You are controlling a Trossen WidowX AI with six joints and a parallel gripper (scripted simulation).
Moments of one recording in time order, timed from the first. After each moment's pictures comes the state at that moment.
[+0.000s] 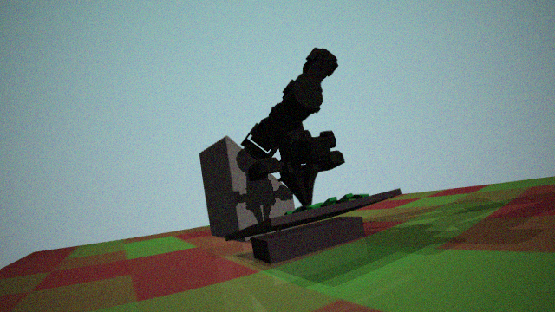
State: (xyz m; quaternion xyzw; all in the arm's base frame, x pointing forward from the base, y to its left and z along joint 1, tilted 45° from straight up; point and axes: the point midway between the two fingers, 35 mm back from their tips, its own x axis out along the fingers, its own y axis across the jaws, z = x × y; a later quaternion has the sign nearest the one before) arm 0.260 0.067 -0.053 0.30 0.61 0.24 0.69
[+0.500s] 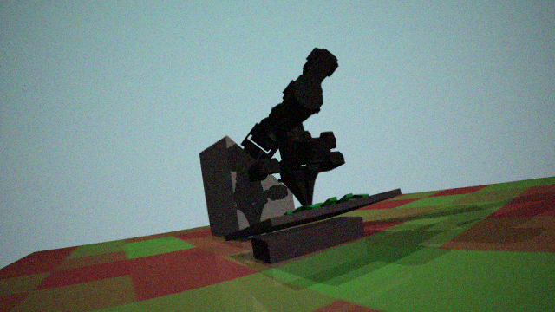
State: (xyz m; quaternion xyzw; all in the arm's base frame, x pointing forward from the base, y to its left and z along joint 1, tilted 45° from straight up) arm 0.260 0.068 -0.054 0.30 0.61 0.24 0.69
